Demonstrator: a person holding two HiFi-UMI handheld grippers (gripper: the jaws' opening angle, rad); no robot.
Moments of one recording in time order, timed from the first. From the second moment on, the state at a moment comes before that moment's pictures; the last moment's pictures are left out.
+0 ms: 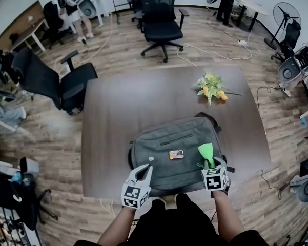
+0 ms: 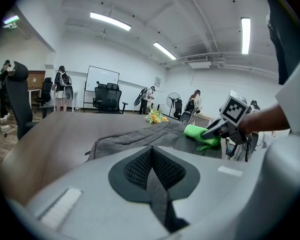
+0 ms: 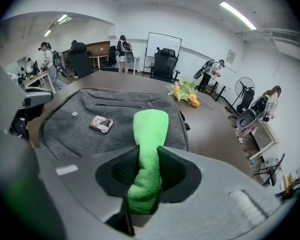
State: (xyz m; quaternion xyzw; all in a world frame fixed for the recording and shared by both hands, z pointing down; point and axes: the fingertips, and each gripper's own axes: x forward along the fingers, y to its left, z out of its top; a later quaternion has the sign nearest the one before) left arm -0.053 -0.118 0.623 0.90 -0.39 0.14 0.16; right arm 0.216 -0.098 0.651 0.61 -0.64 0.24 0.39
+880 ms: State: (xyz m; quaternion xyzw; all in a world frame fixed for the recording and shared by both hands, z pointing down) left arm -0.035 -0.142 0.543 0.91 -0.40 0.04 0.14; right arm 0.196 -0.154 0.552 0.62 -0.74 0.18 0.20
